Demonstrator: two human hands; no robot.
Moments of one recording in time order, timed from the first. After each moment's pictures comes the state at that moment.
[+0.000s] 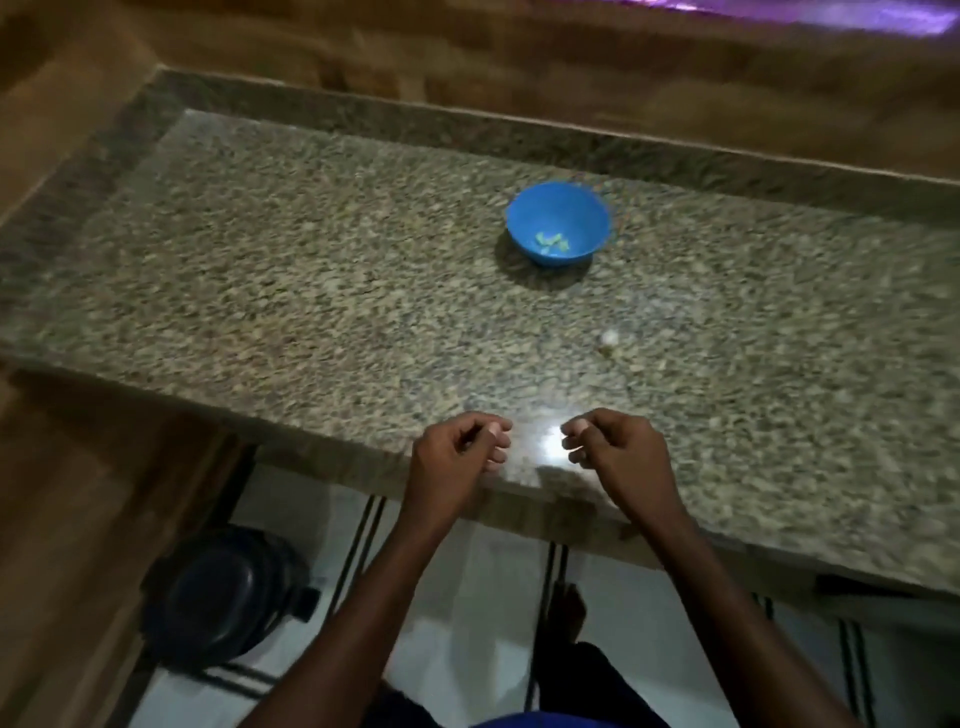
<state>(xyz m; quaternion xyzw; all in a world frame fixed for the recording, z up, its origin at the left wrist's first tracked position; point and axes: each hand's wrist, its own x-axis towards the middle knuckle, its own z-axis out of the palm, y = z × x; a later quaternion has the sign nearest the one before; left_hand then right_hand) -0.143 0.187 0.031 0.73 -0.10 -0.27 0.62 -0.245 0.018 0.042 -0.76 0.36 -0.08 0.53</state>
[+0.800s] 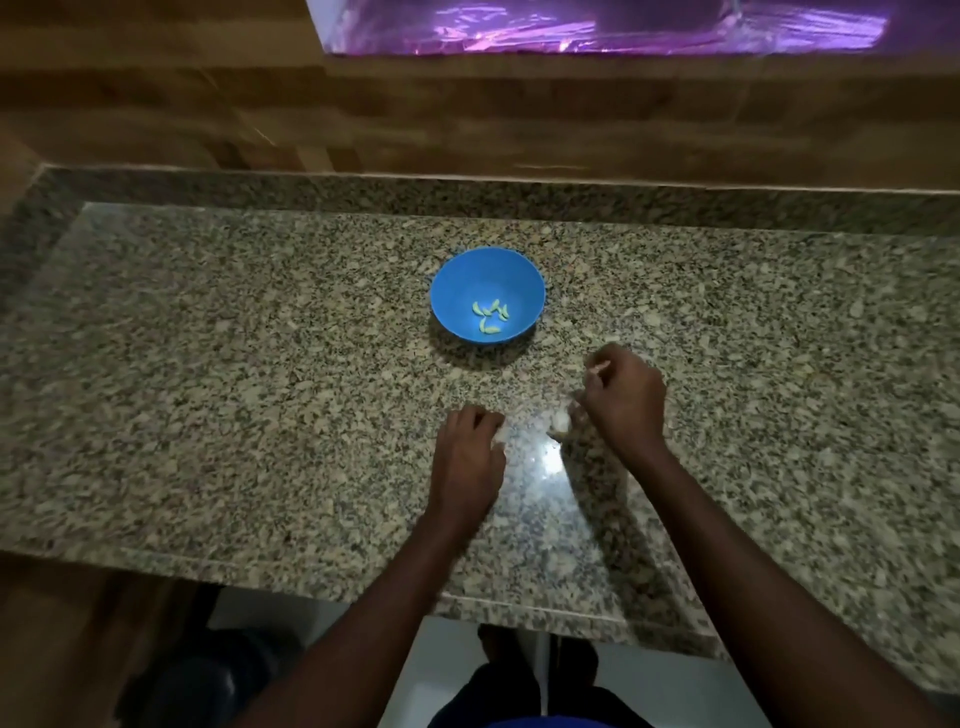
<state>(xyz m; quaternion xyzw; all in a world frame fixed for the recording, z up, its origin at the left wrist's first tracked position) -0.044 0.024 -0.049 0.89 -0.39 -0.06 0.24 -0.130 -0.162 0.020 -0.82 0.46 -0.16 0.31</state>
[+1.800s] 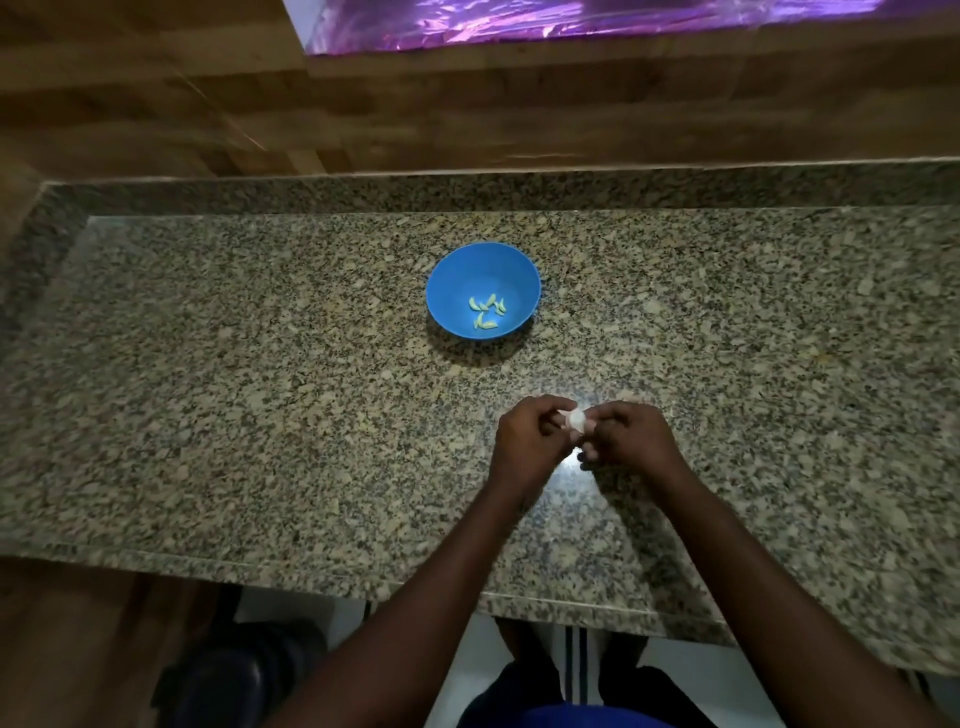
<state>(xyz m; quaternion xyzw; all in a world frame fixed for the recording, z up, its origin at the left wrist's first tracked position) -0.080 -0.038 -0.013 0.77 -0.22 -0.32 0.50 -0.180 -0.159 -0.011 -0.60 0.46 -0.06 0.66</state>
